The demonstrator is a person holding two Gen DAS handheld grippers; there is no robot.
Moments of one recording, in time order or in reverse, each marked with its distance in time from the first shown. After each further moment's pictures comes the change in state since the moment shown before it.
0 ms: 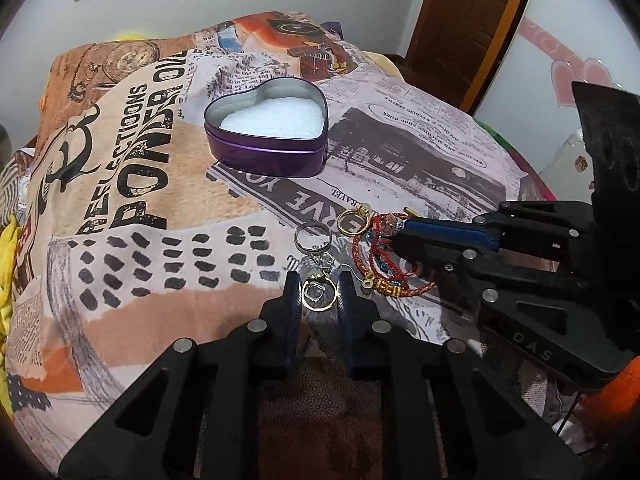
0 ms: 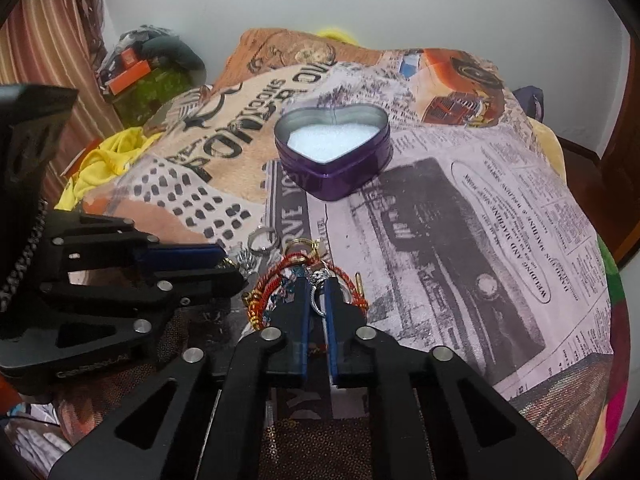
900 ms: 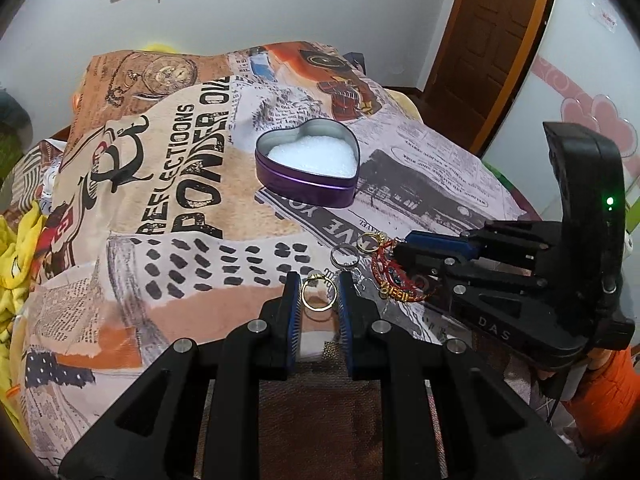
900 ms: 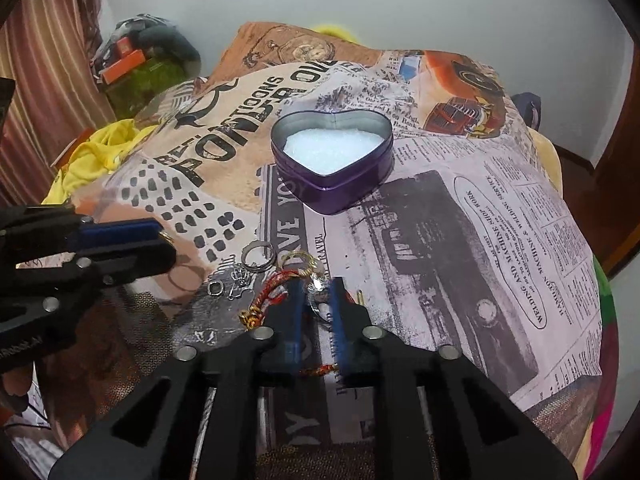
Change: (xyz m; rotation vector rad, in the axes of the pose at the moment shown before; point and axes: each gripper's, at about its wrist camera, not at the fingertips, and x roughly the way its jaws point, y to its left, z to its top) left arm -0.042 0.017 -0.004 -0.079 -0.109 0.040; right arm 0.005 0.003 0.012 -0.026 0.017 -0.036
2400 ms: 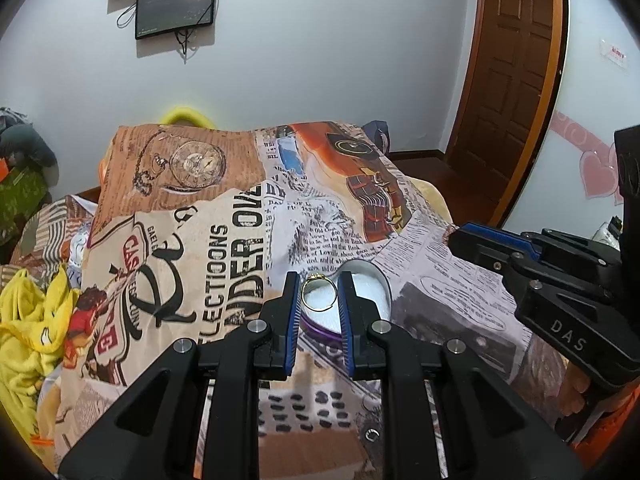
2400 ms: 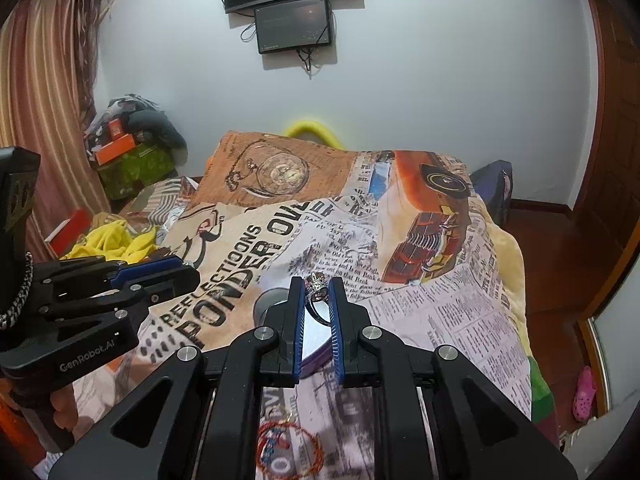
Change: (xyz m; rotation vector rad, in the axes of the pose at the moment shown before) left arm -0.021 0.014 0.092 -0.005 -0.228 0.099; right arm -0.056 -0.012 0.082 0.035 -0.310 -0.067
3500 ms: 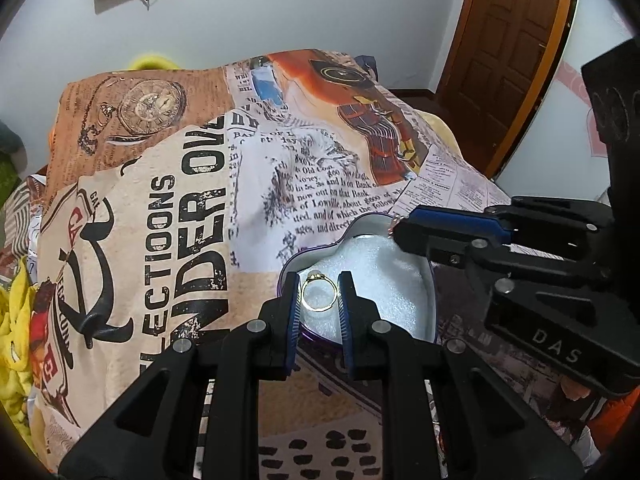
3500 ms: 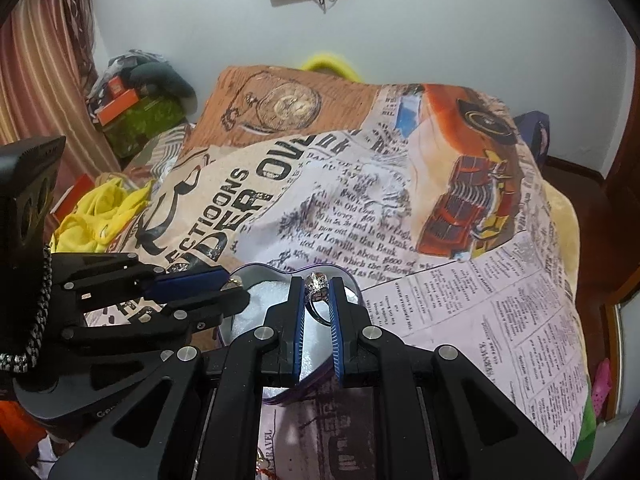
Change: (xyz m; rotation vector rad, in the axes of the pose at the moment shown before) left arm 0.107 0.006 -0.010 0.040 0.234 -0.070; right arm 0.090 -0.019 -0.004 -0.005 0.237 0.118
